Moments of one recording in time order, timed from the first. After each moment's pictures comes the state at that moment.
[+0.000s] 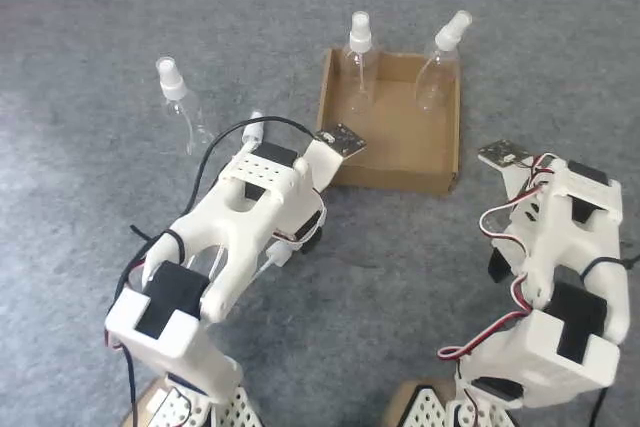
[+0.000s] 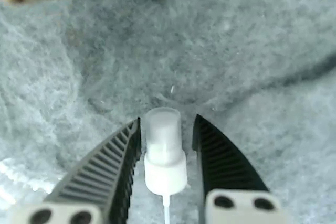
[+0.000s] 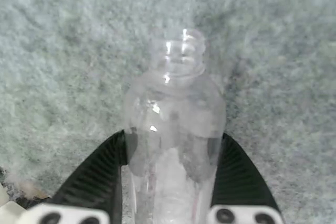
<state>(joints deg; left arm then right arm) 15.9 9.1 28.1 69.1 -14.7 21.1 3.8 30.5 71.9 51.0</state>
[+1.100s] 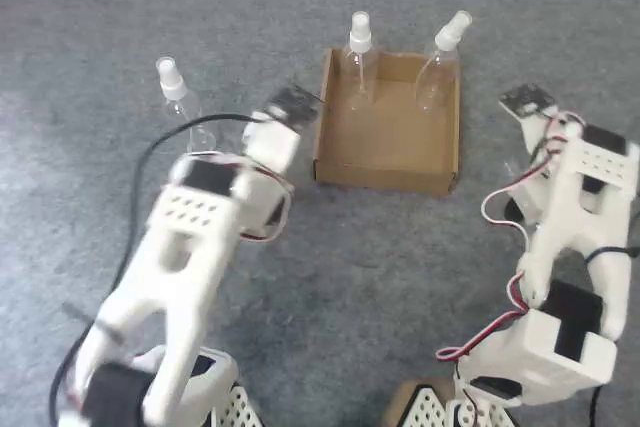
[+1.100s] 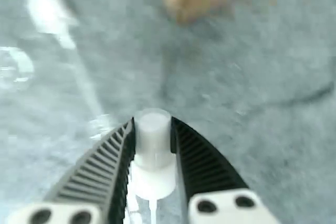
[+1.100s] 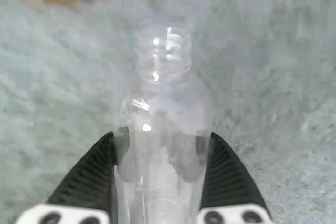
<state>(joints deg) 8.0 -23.4 39.3 66.5 -13.0 16.5 2.0 13.4 74.6 44.9</state>
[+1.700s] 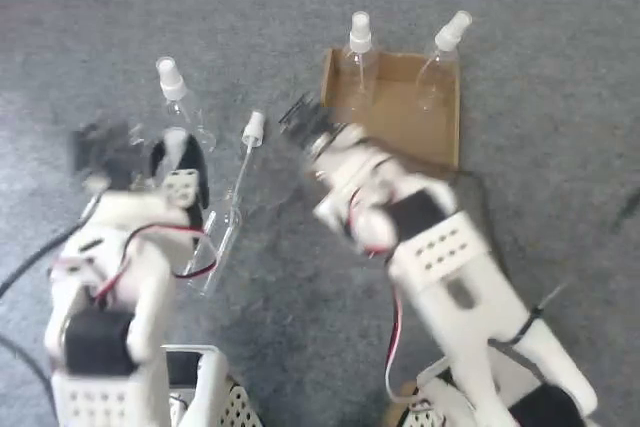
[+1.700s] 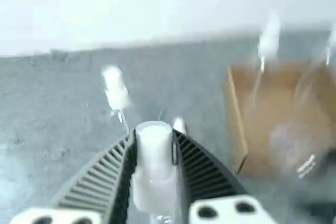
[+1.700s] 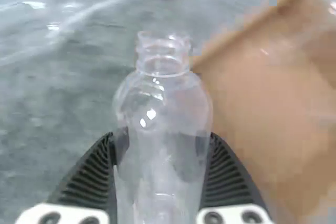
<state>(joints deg) -5.1 -70.5 43.5 66.6 3.1 -36.0 -29.4 38.6 52.2 19.8</state>
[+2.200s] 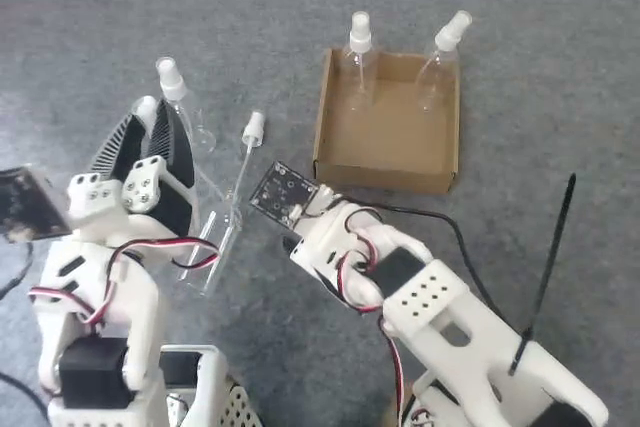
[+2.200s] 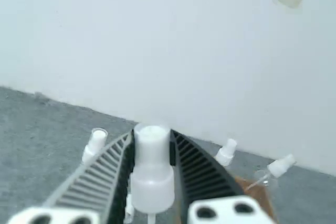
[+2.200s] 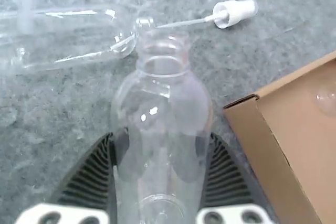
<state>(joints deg) -5.7 -76.8 43.5 54.9 23.6 -44.2 -37.0 58.7 31.9 19.1</state>
